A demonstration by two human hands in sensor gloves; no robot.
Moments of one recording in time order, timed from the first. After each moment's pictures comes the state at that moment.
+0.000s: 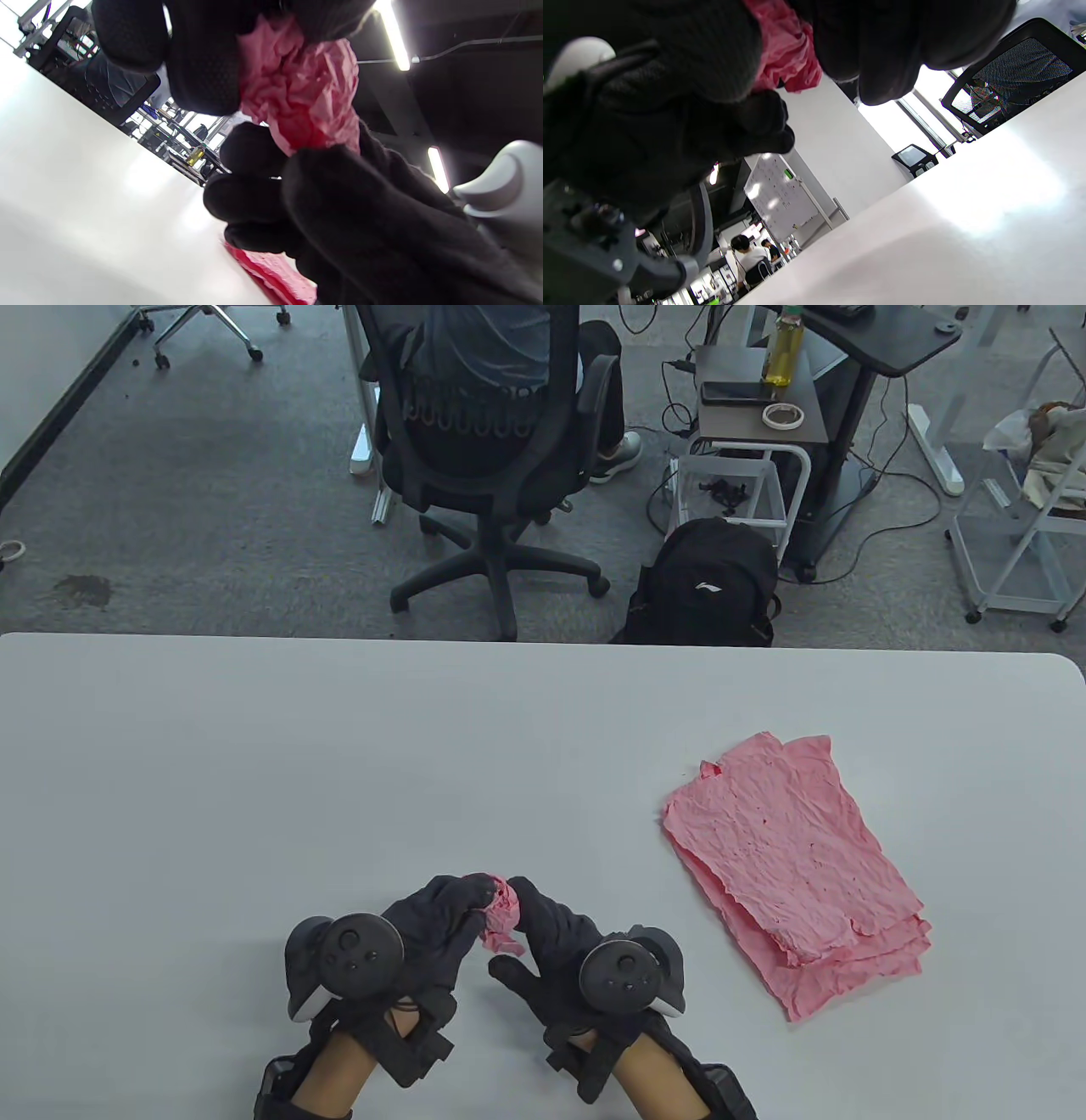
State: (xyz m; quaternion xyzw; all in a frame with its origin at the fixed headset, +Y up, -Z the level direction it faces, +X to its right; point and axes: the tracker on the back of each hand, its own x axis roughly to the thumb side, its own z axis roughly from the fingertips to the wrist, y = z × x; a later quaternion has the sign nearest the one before) left_hand -0.180 -0.700 -0.274 0.07 -0.25 0.37 0.89; right_hand 0.043 -0.749 -0.281 0.34 -0.11 0.84 0.41
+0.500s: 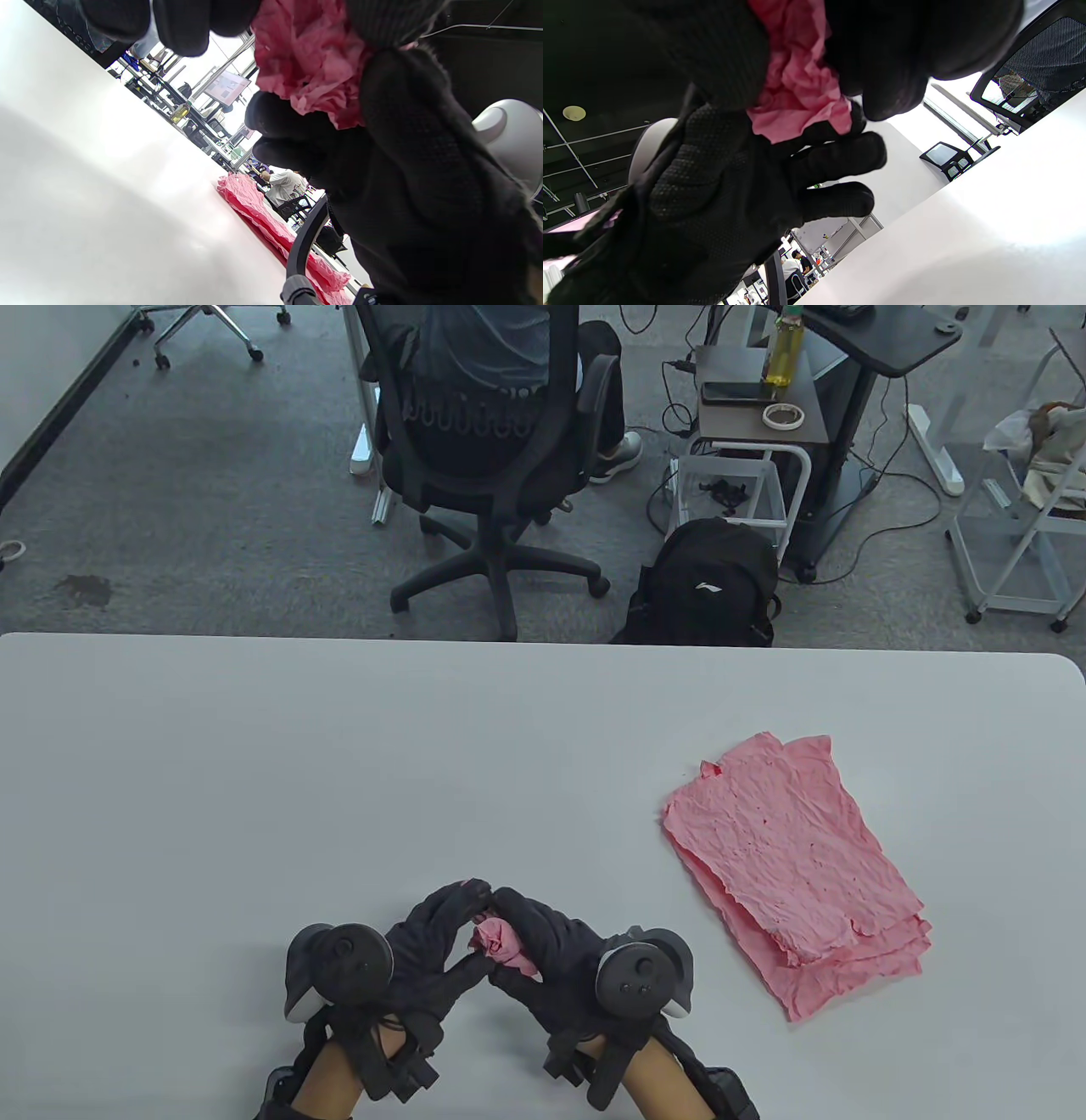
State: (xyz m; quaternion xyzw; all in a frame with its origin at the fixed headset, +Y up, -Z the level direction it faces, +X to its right) left_hand -0.184 -0.732 -0.274 0.01 -0.30 0.36 0.88; right_hand 0.045 -0.740 -0.275 0.36 -0.11 0.81 0.44
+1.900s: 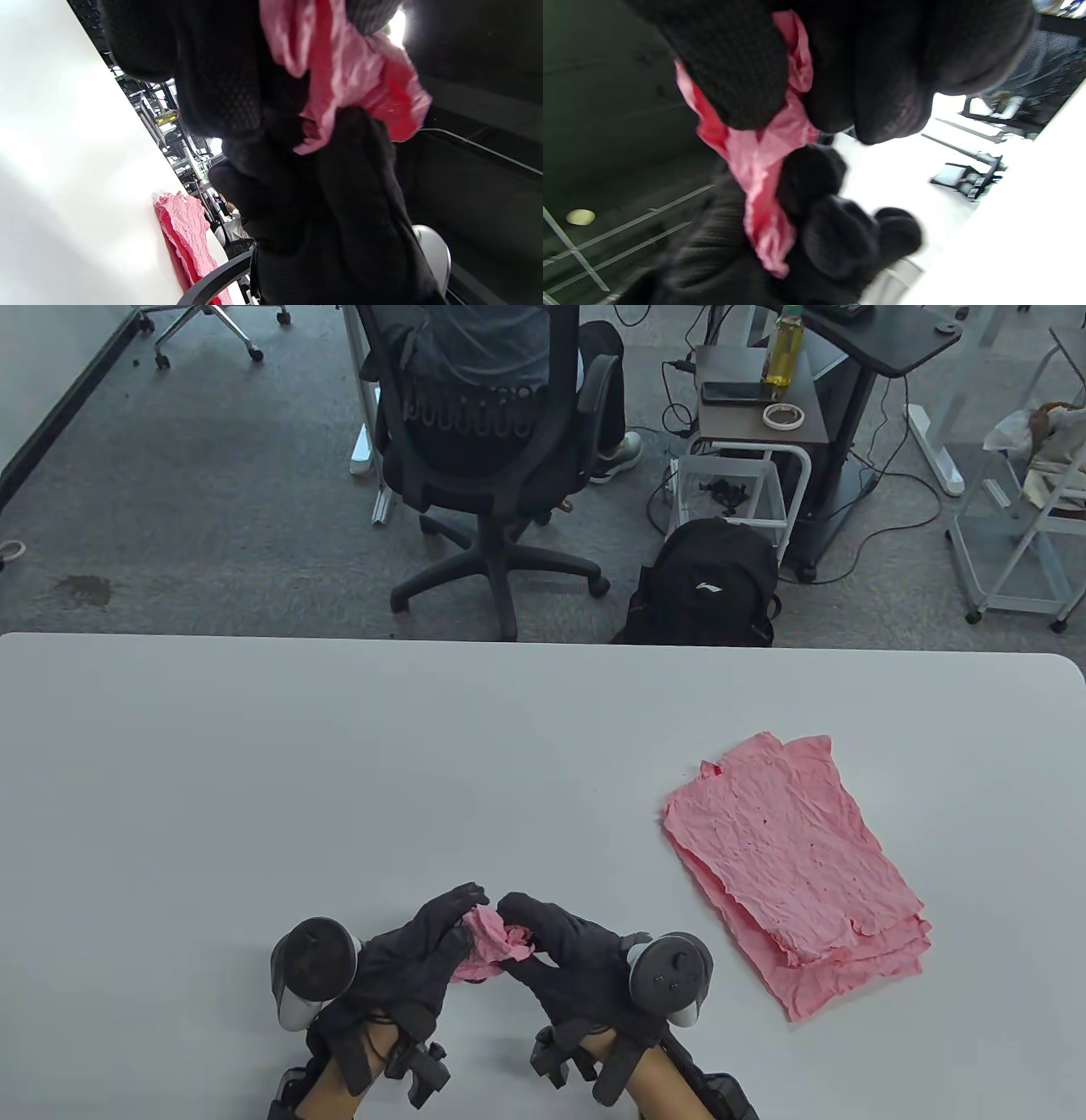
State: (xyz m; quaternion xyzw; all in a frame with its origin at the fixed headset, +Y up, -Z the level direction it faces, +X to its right) left_hand -0.196 -0.727 -0.274 0.01 -0.26 0.55 0.79; right_hand 0.054 -0.726 -0.270 0.32 -0.15 0.74 0.58
